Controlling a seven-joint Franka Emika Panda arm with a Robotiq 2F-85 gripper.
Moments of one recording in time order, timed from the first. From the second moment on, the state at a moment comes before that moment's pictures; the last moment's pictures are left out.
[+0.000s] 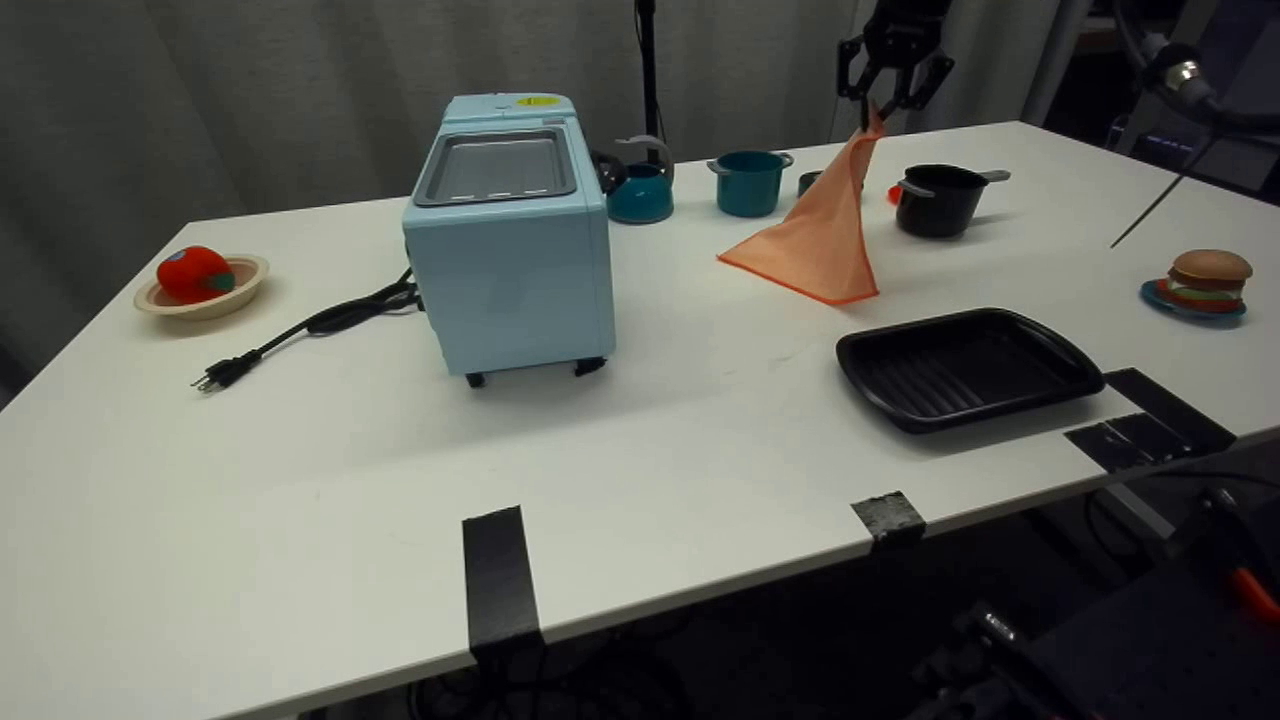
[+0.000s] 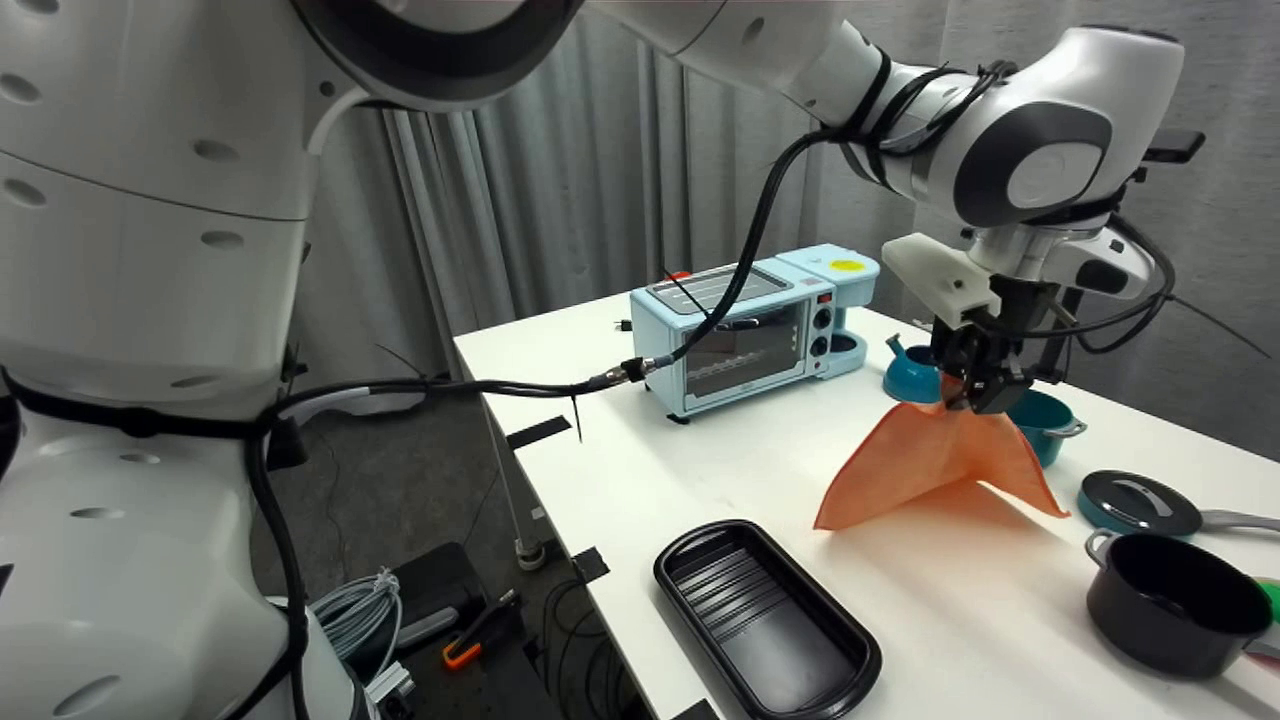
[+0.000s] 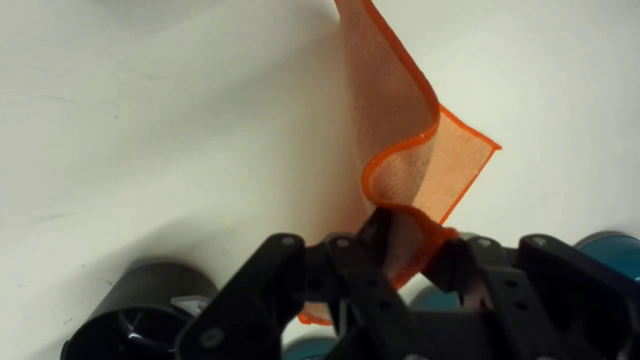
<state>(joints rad) -0.17 0.48 -0.10 -1.60 0.23 2.07 0.22</state>
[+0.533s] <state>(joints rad) -0.17 0.54 -0.11 -1.49 0.23 2.06 0.32</state>
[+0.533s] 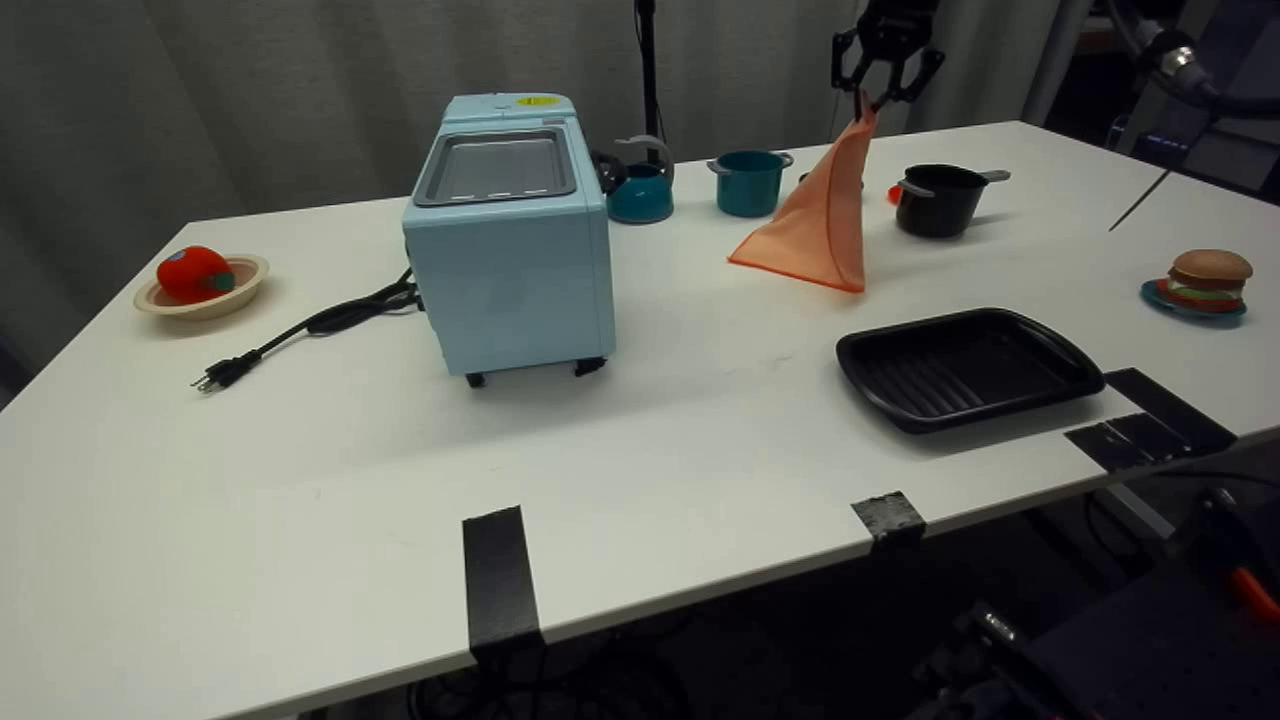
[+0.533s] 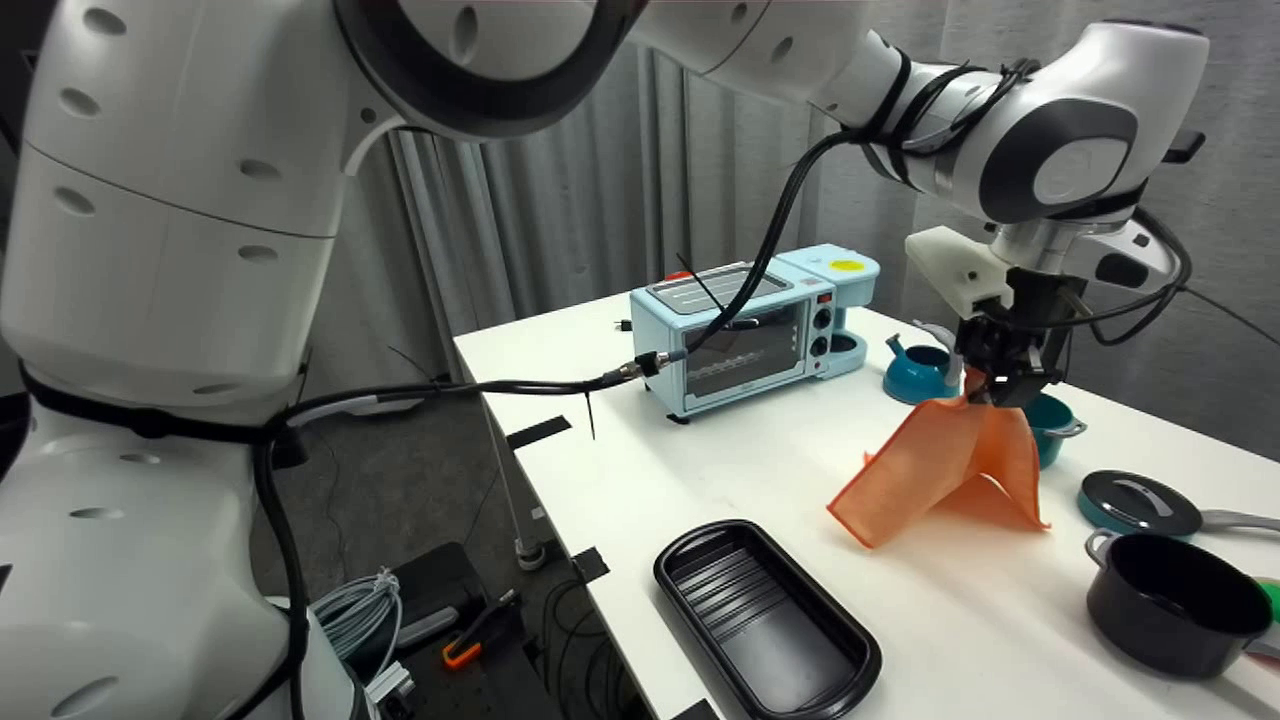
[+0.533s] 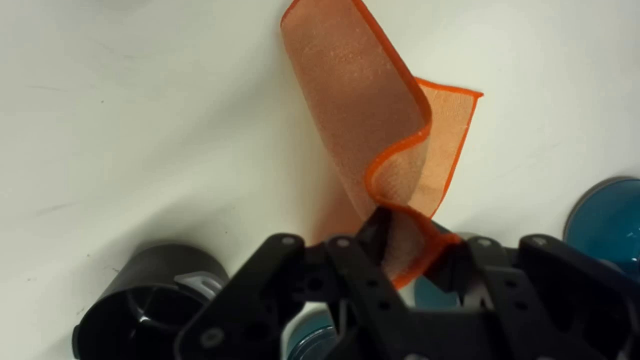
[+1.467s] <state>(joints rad) -0.19 0.55 -0.11 -1.42 0.31 2.17 0.37</state>
